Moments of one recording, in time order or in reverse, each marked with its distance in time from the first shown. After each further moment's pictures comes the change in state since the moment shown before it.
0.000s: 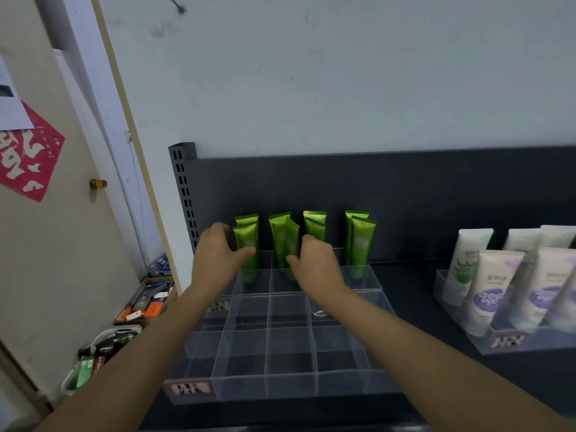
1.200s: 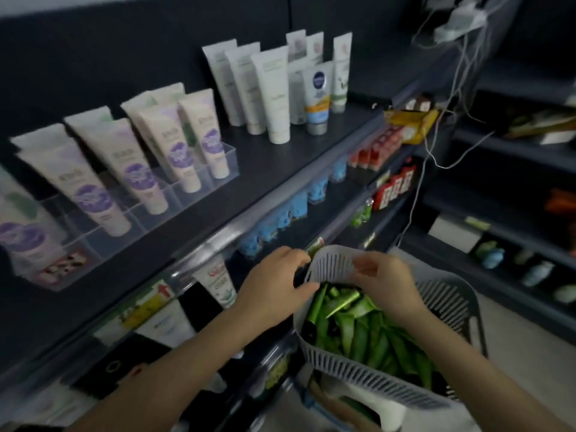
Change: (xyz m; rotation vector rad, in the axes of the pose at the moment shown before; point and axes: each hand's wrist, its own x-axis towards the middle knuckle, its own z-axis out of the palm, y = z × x) left_hand -0.375 0.392 0.289 -0.184 -0.983 0.857; right_hand -0.398 0.435 -0.291 0.049 0.296 0.908
